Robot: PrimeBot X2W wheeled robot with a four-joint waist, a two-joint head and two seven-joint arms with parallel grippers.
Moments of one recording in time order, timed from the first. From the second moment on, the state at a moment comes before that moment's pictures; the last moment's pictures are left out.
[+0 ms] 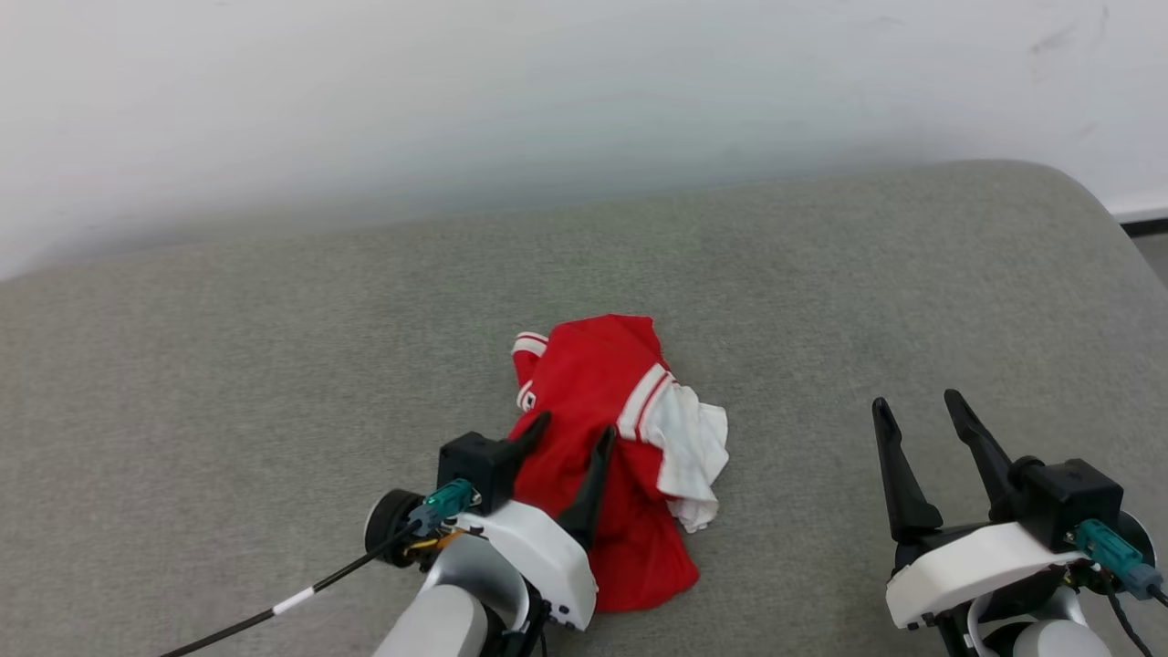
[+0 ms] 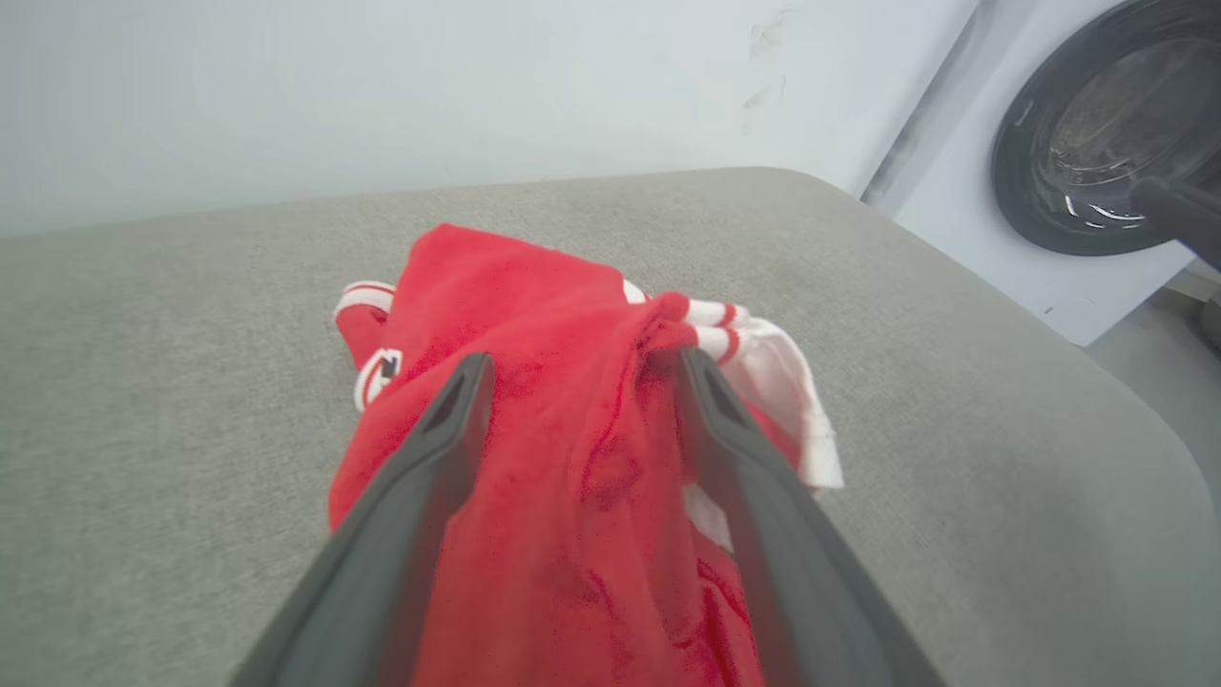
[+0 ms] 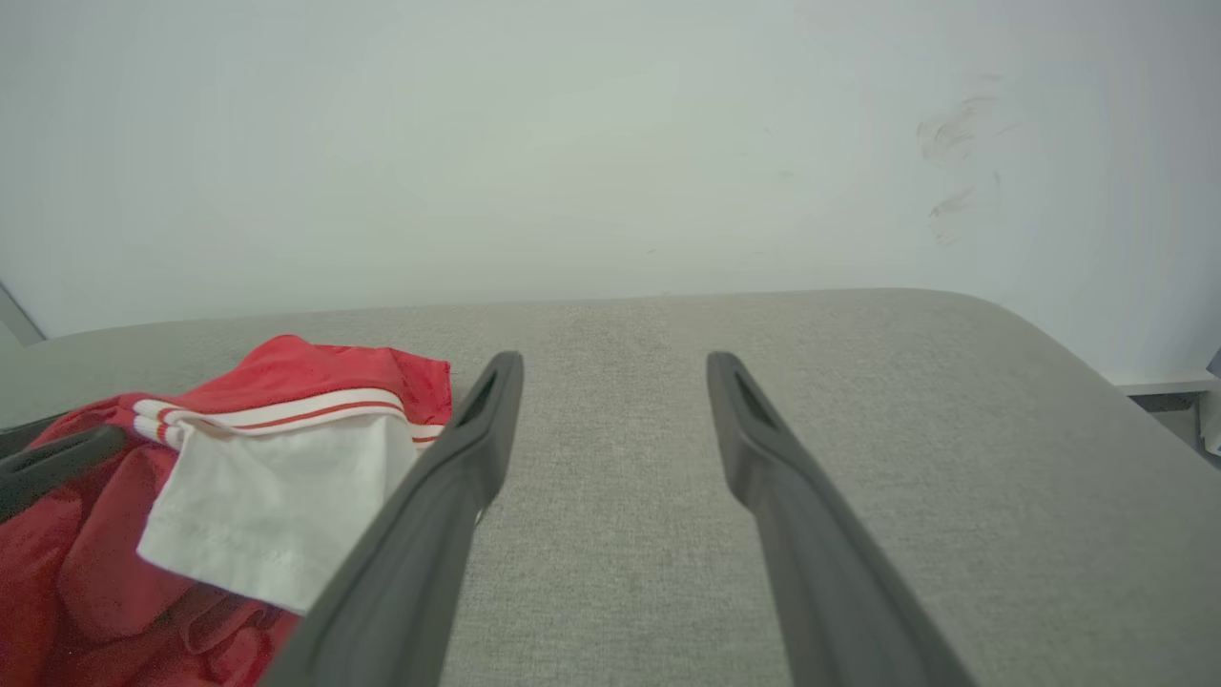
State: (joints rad) left arm -0.25 0.06 -0.44 0.33 -0.36 -0.04 -0.03; right arm -0.04 -0.05 0.03 0.06 0.12 0.13 -0.09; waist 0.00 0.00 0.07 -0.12
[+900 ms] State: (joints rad) left arm -0.11 0.21 -0.24 0.11 -0.37 0.13 -0.16; right arm 0.01 -0.05 0.00 0.02 0.12 0.13 -0.06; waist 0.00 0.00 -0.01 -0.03
